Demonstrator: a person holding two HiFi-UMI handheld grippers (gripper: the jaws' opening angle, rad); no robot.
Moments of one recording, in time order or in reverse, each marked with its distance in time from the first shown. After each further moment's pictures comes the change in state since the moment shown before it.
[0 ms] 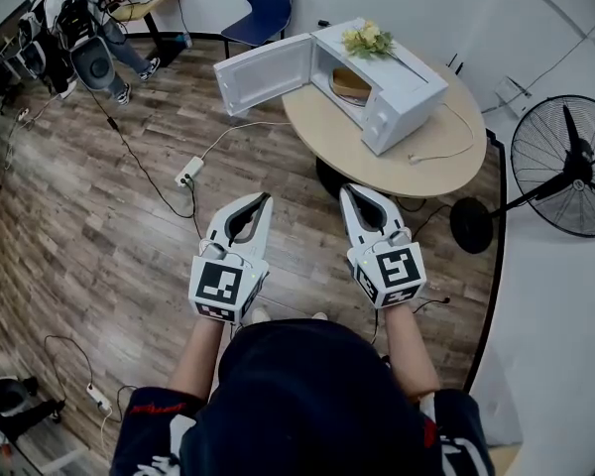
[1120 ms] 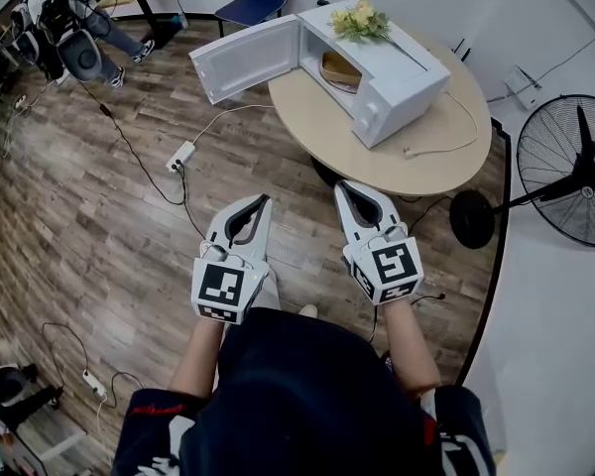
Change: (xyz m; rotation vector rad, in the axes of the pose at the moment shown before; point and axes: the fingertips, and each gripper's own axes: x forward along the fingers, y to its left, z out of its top) left arm 0.070 -0.036 -0.038 -0.012 0.090 0.021; right arm 0.013 -0.065 -0.049 0.026 0.061 0.064
